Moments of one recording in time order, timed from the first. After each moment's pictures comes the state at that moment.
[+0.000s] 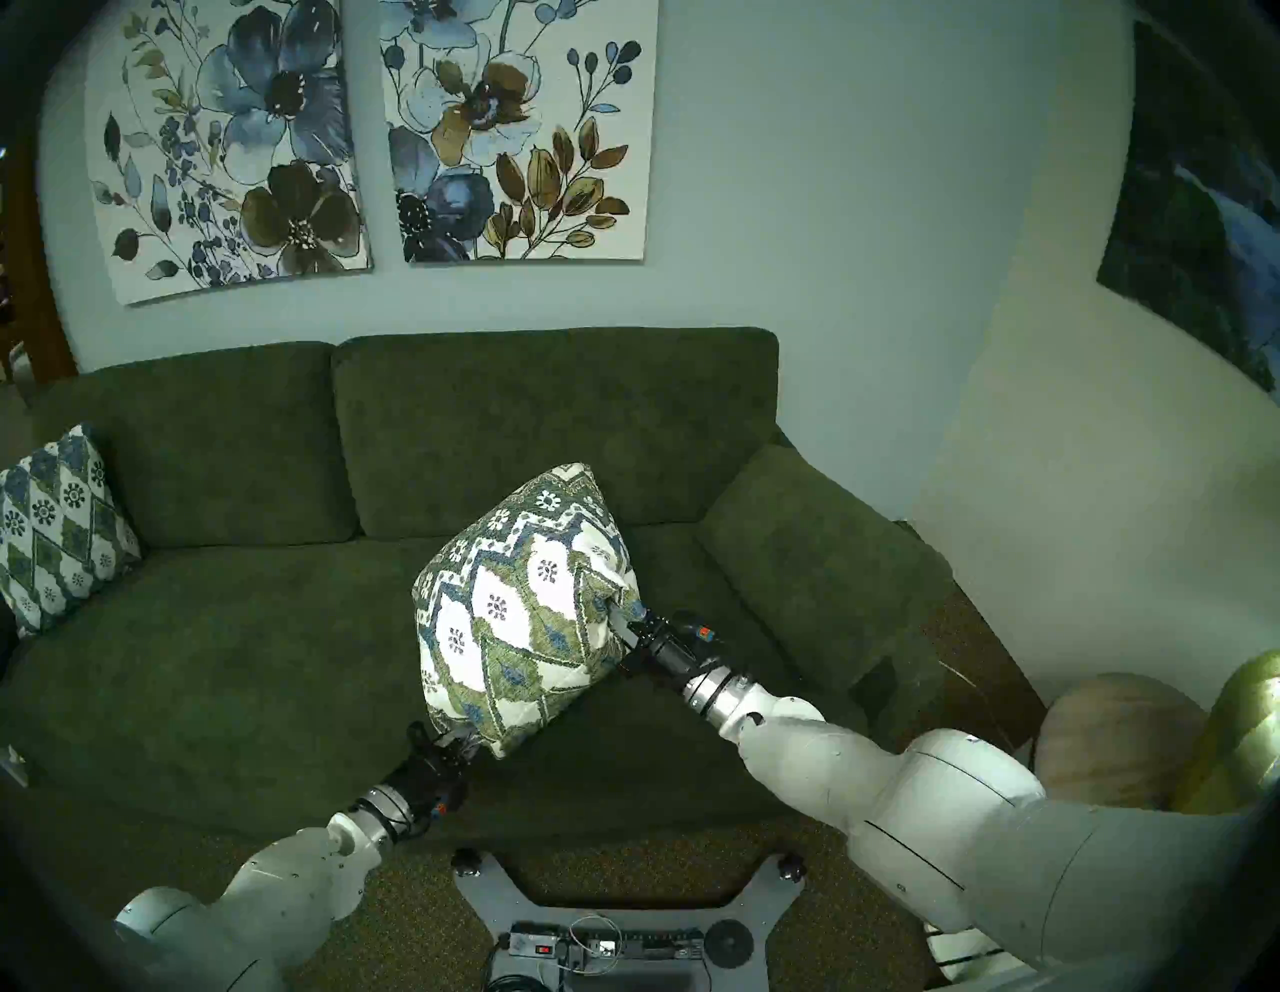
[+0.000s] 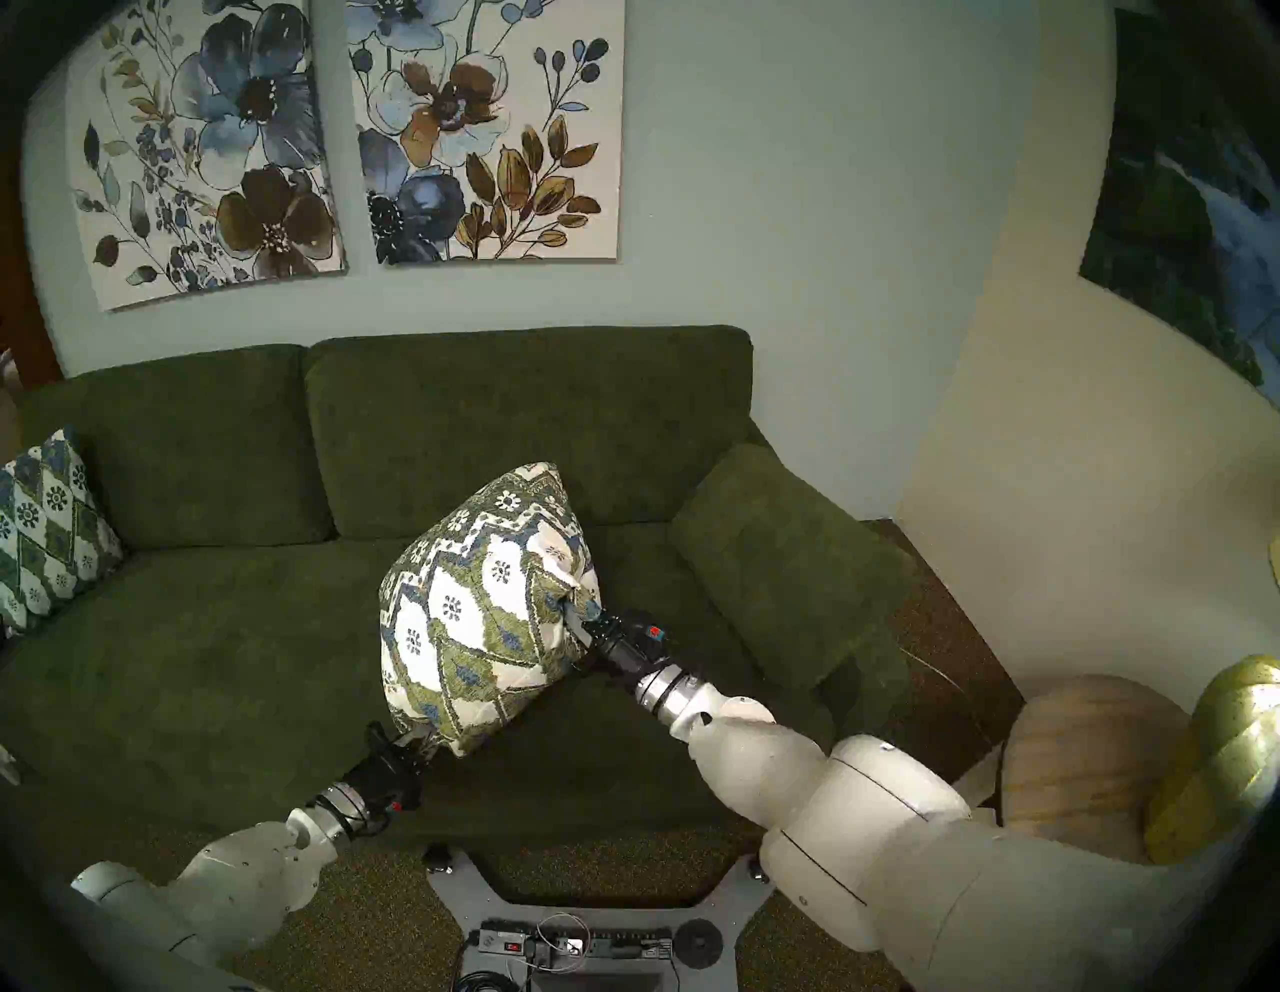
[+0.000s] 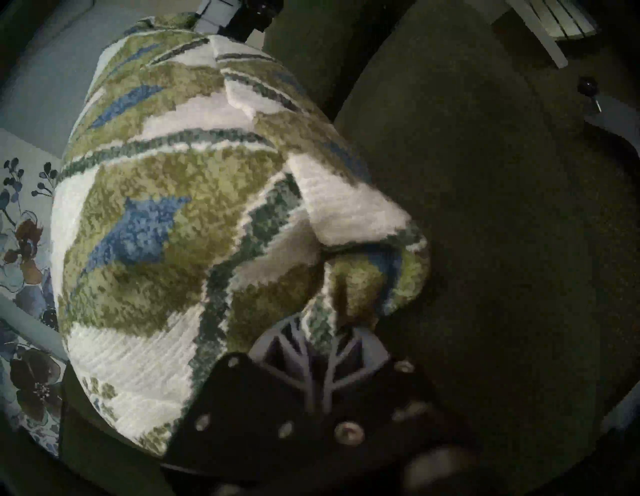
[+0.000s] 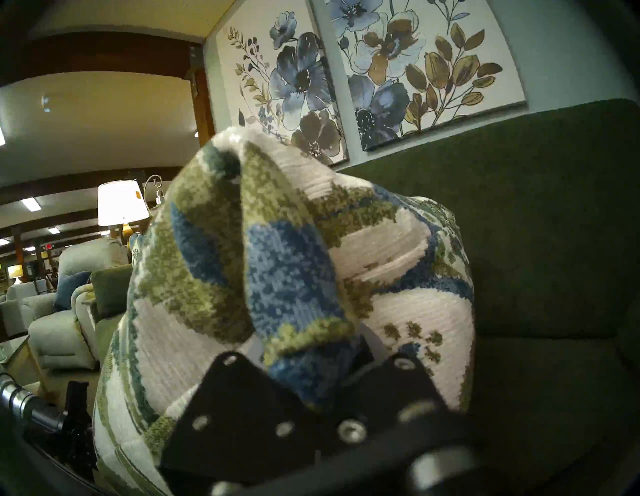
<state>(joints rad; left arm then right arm) 1.51 -1.14 -1.20 -0.55 1.13 -0.77 0.71 -0.99 -1.57 0.73 -0.14 1.05 -0.83 0.97</state>
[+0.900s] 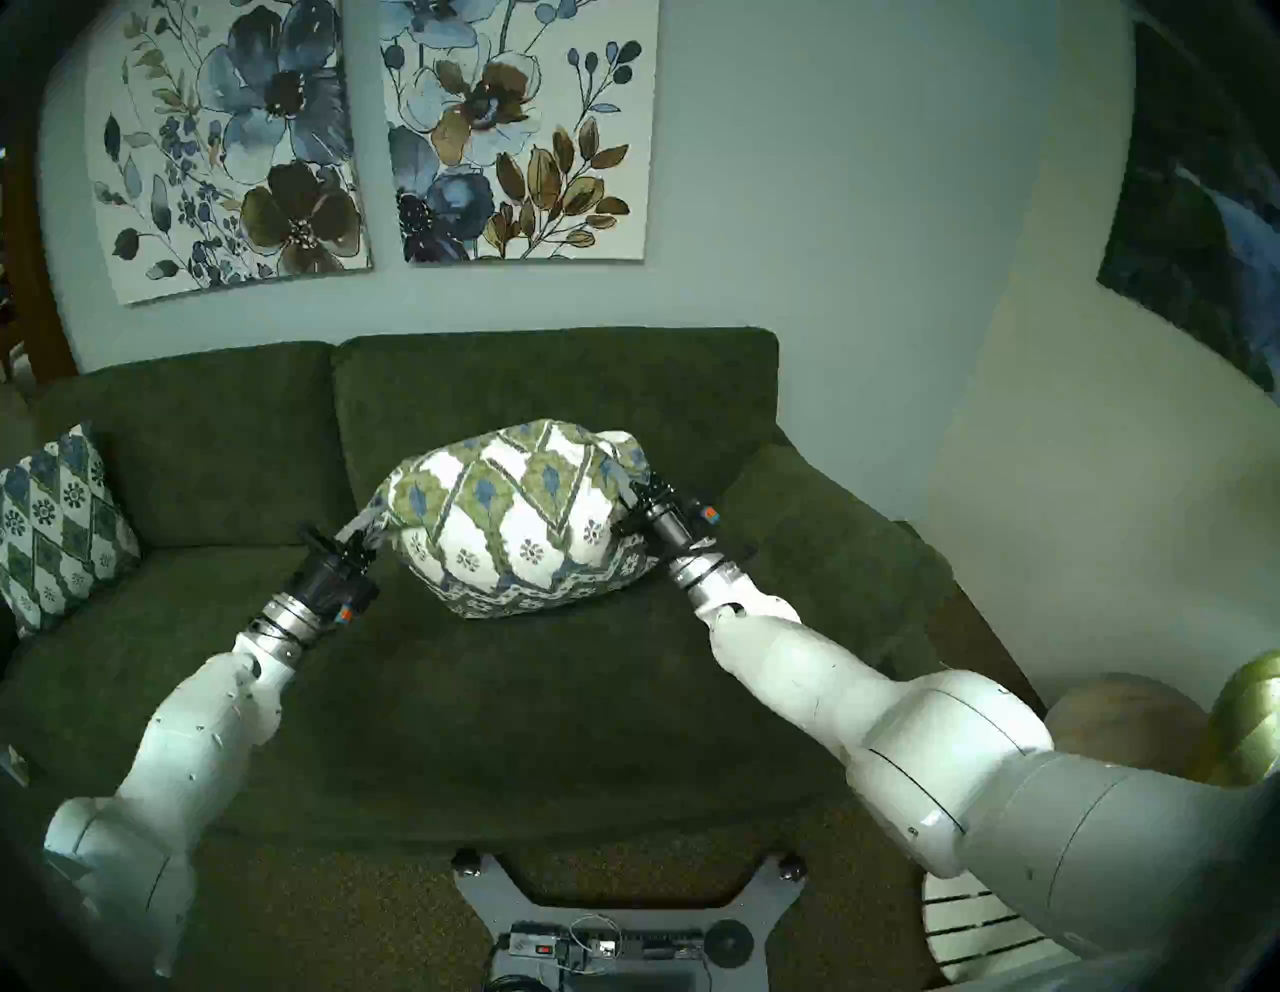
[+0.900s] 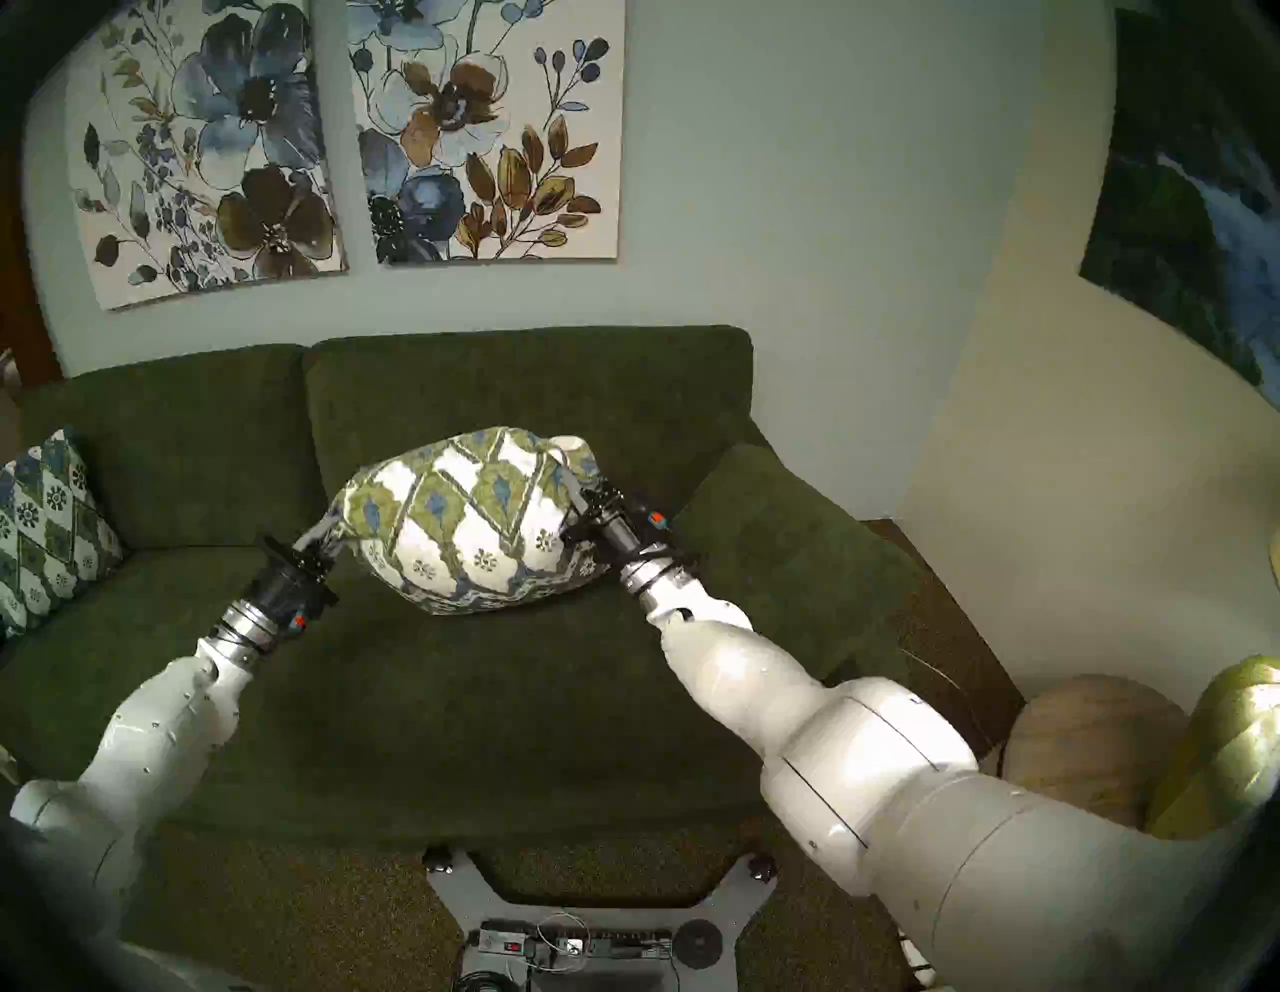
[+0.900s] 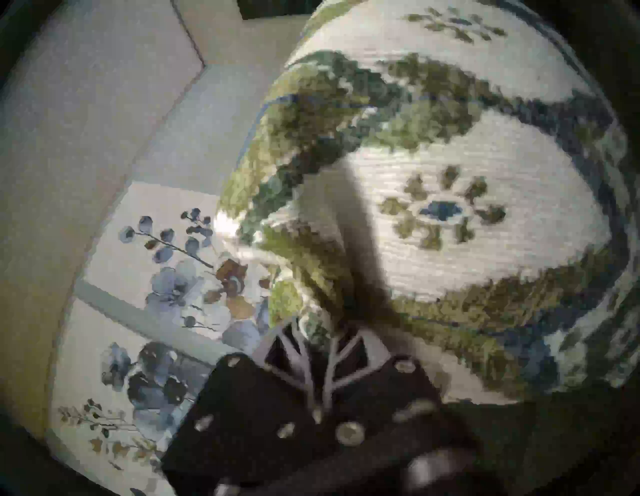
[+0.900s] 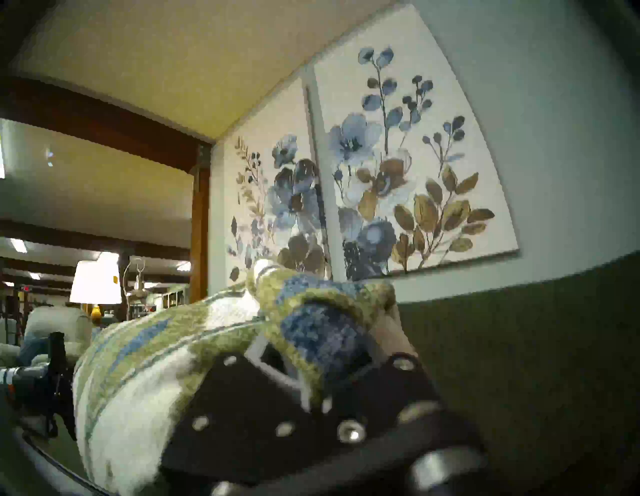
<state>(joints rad) 1.33 -0.93 -1.39 -0.83 1.12 -0.78 0.82 -0.84 -1.57 0.86 -0.36 1.10 -0.93 0.90</state>
